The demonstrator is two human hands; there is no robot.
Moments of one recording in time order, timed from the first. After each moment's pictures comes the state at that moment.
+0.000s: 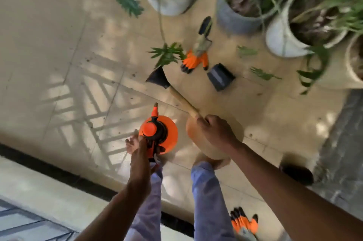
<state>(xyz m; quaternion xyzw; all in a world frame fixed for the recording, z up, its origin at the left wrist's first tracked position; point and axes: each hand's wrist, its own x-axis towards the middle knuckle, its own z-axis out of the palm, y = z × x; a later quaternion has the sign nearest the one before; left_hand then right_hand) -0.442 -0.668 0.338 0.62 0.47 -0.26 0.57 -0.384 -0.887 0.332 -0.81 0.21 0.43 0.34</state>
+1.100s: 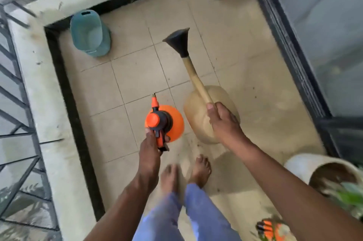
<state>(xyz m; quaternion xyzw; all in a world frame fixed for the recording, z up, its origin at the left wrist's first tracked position) -0.033 -0.161 0.388 0.49 0.62 0.04 0.61 0.149 -0.268 0.388 -0.85 -0.10 0.42 0.30</state>
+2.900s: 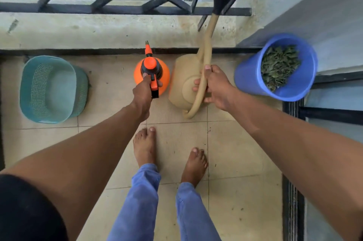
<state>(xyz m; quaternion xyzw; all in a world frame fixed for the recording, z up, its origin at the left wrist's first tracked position) 0.303 0.219 -0.016 0.57 0.71 -0.10 0.40 0.602 0.303 0.212 -0.78 0.02 0.54 0.33</state>
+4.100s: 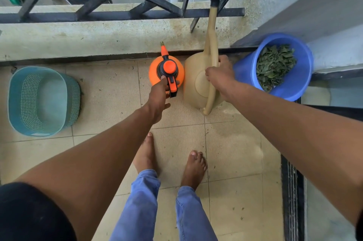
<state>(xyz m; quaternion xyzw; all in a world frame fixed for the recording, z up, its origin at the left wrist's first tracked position) 0.473 0.376 0.163 0.34 0.58 -0.03 0.74 0.649 0.315 0.198 -0.88 -0.07 0.41 0.25</state>
